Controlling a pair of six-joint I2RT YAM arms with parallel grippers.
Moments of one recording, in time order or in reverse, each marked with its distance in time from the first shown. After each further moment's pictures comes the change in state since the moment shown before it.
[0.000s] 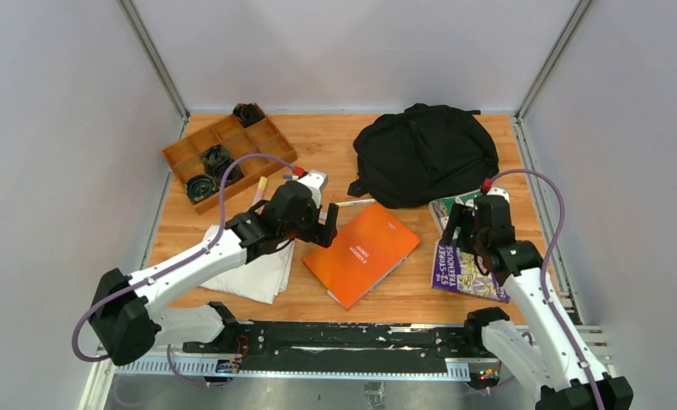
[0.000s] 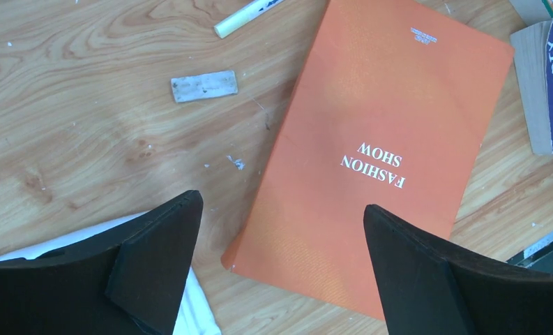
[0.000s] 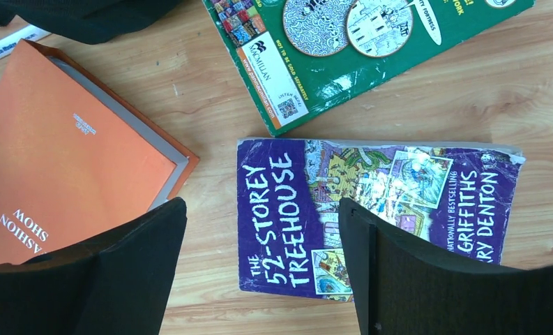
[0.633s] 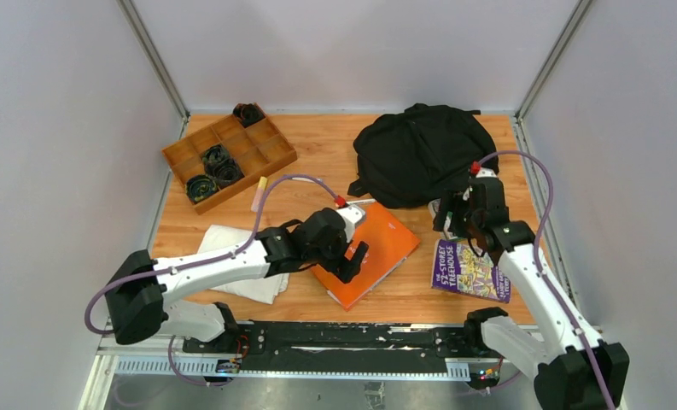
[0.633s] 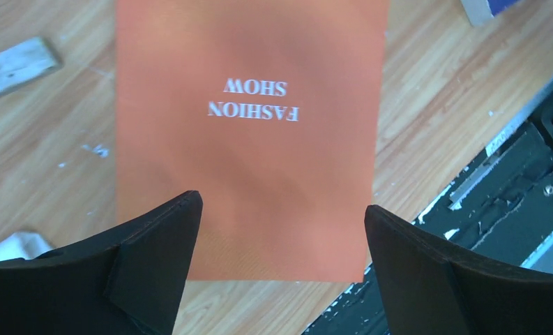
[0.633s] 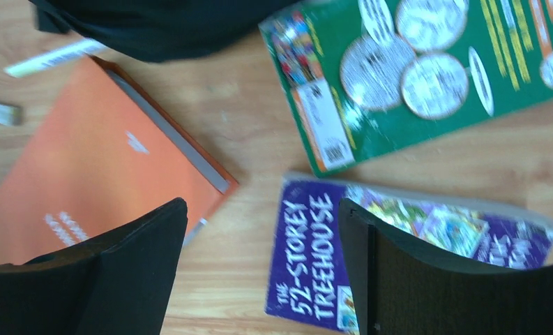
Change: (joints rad) left arm -0.218 0.089 -0.019 0.025 0.058 0.015; right arm 0.001 0.135 0.065 0.071 -0.074 -0.056
